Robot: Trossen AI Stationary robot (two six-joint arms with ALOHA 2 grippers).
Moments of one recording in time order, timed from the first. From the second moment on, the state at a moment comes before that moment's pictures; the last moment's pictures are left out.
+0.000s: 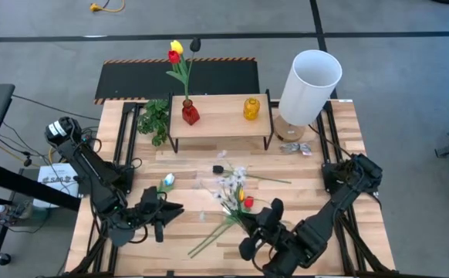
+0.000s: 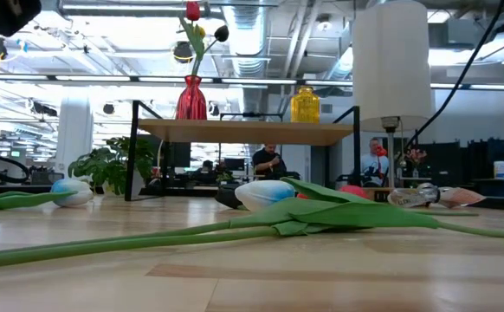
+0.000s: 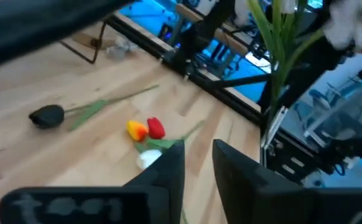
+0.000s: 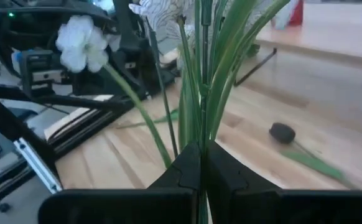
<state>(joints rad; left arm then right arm) -0.93 1.26 0.71 0.03 -1.10 -1.02 0.78 1.93 1.79 -0.93 1.11 1.28</state>
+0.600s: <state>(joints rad) -0.74 1.57 0.72 0.92 -0.06 -0.61 0.82 1.92 1.79 -0.90 1.17 1.27</state>
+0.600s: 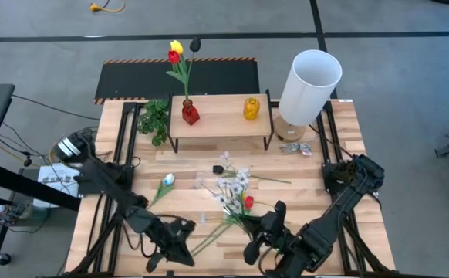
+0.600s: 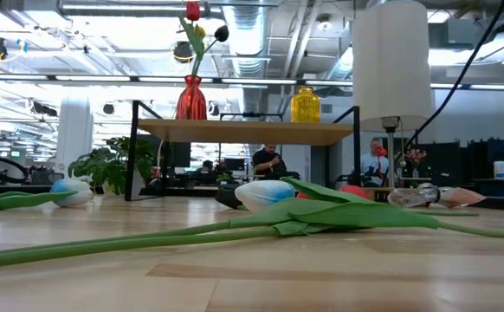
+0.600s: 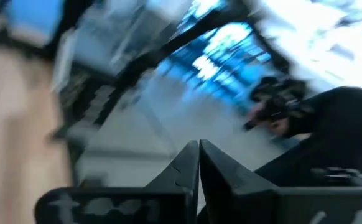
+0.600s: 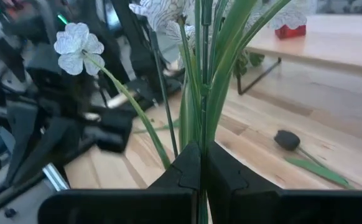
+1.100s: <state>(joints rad) -0.68 1.90 0.83 1.51 -0.57 -0.31 0.90 1.85 1.79 -0.87 1.35 1.23</state>
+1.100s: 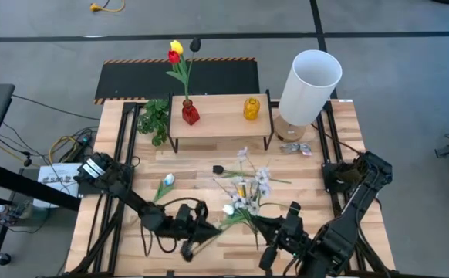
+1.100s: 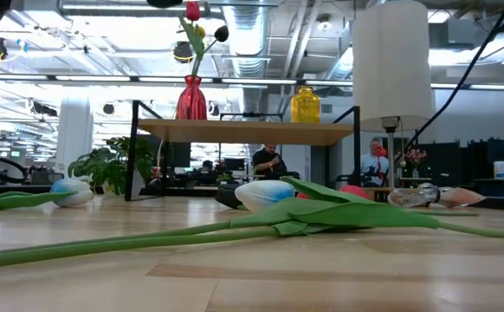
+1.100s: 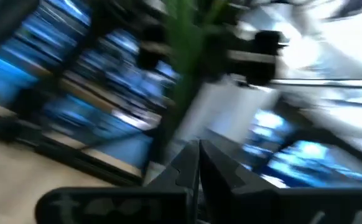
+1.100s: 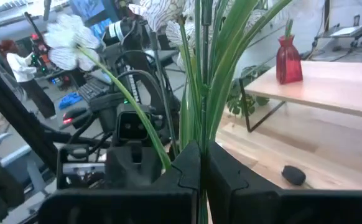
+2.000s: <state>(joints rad) -0.73 1.89 1.12 1.25 -1.03 0.04 0.81 1.85 1.79 -0.88 1.35 1.06</state>
